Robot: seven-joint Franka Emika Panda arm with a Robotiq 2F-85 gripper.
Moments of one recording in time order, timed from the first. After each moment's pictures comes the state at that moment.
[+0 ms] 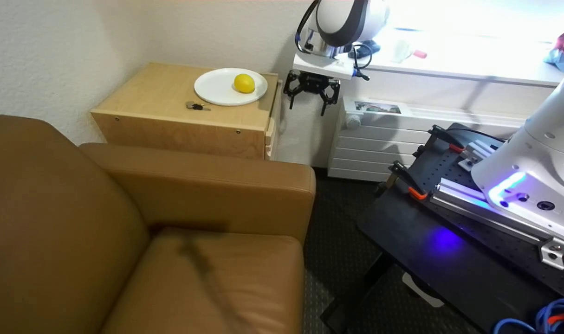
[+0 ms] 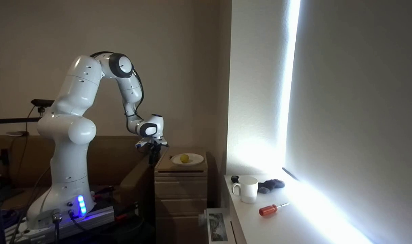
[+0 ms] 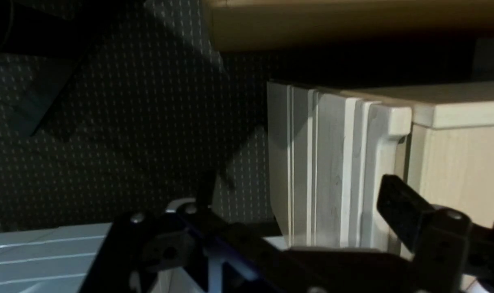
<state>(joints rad) 0.21 0.39 0.06 -2.38 0.25 2.82 0.92</state>
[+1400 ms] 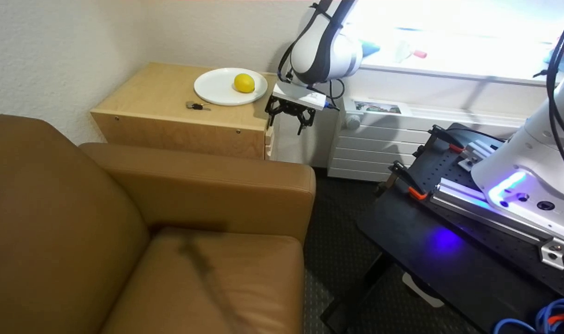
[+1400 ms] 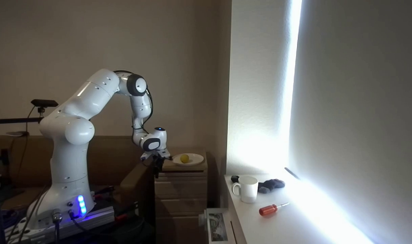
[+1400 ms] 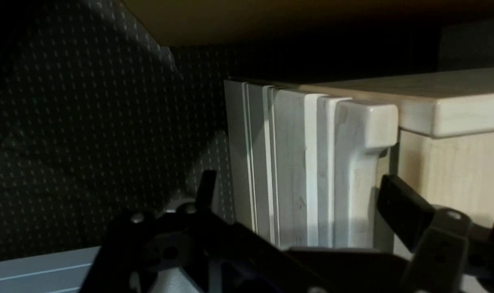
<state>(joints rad) 0.12 0.71 0.17 -2.17 0.31 3.01 0.85</state>
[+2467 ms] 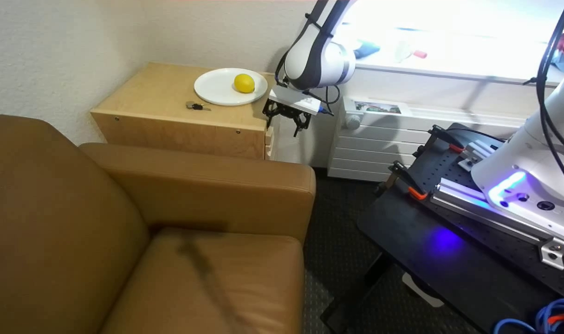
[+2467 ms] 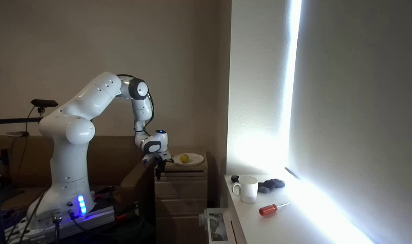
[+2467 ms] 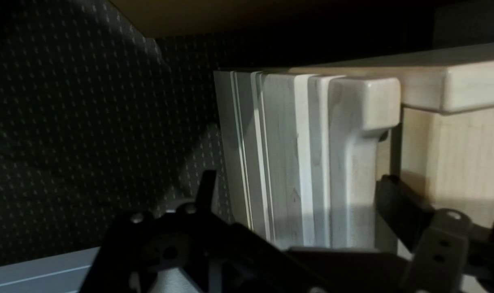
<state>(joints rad) 0.14 0.77 0.15 -2.11 0.36 3.05 0.83</state>
